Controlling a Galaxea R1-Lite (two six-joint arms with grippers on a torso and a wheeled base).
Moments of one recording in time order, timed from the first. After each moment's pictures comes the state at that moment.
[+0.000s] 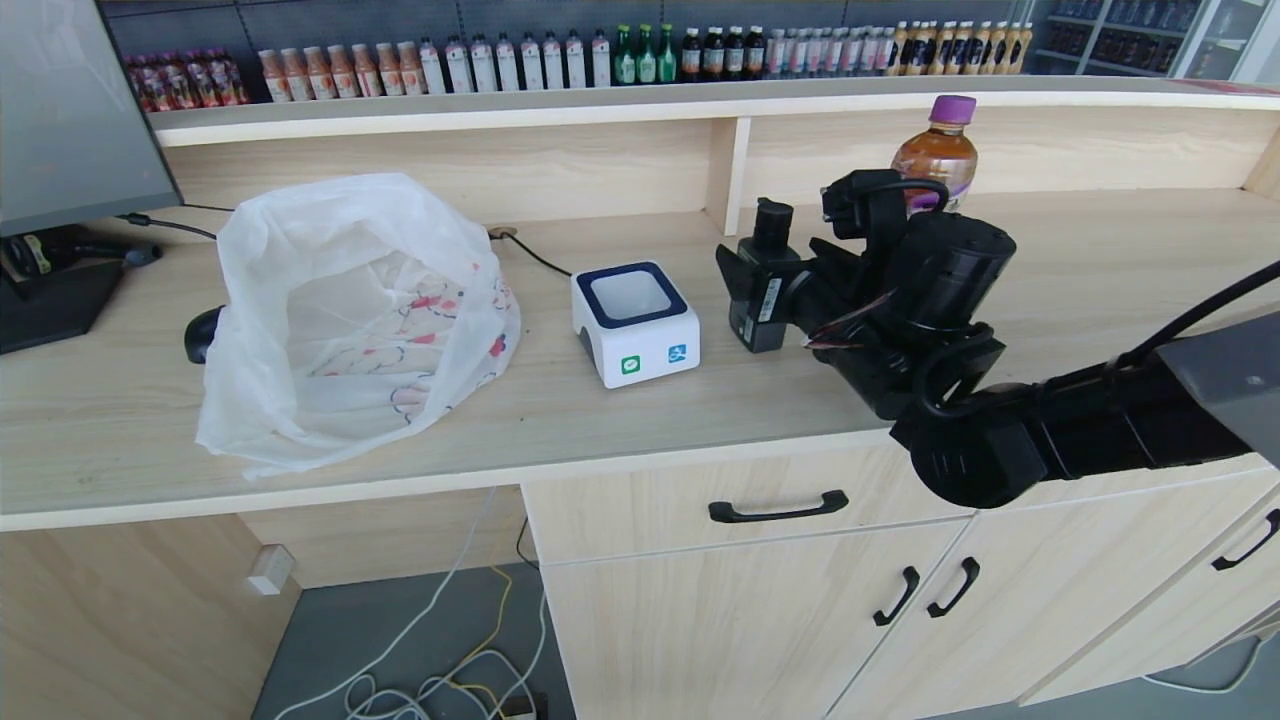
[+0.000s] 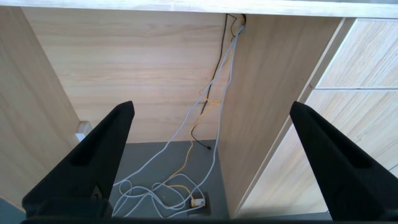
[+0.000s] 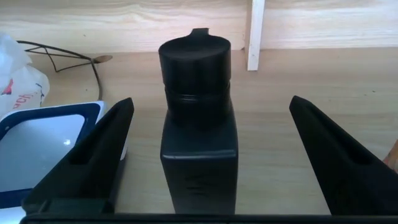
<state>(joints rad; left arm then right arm) 0.00 0.00 0.00 0.00 0.00 0.00 0.51 2.06 -1.25 -1.04 -0.23 -0.04</state>
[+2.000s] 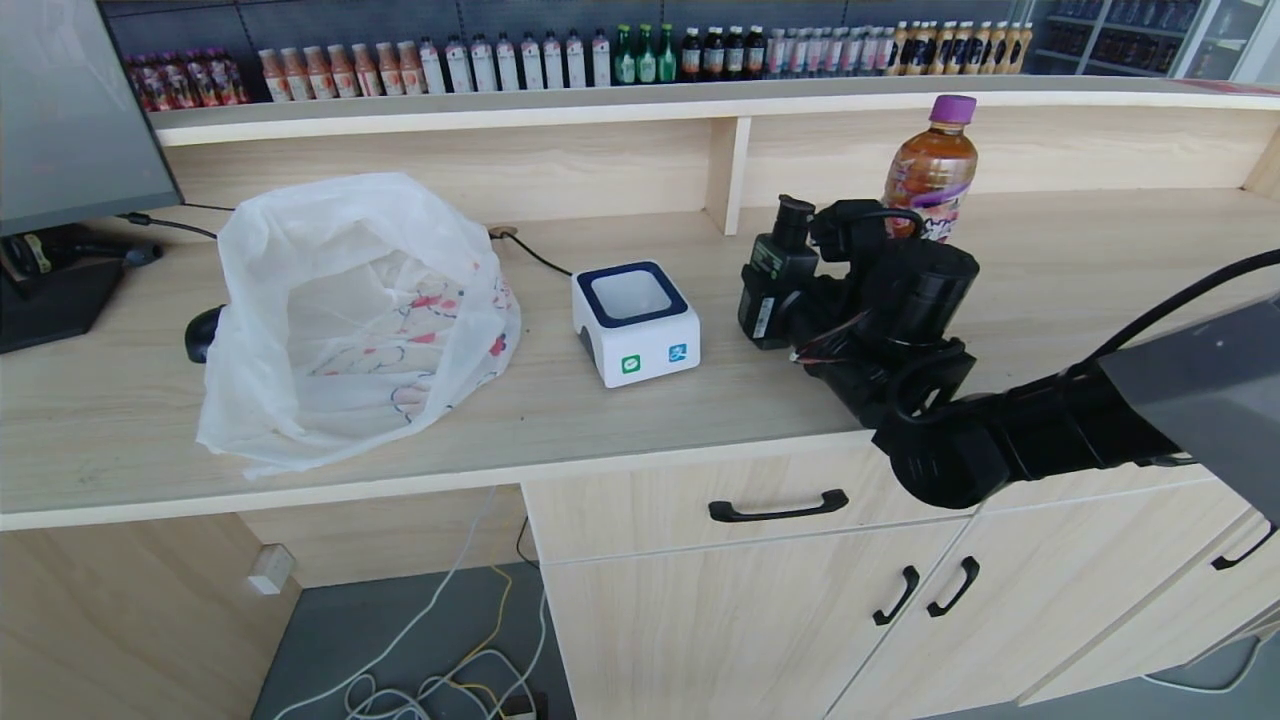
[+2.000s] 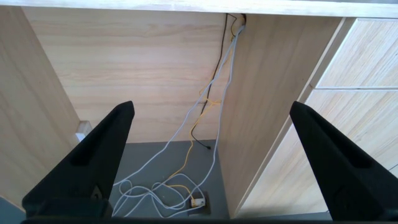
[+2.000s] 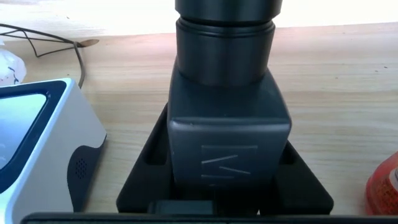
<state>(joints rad) 0.00 0.00 0.00 0.00 0.00 0.00 0.48 2.12 -1.28 -1.04 -0.22 -0.01</state>
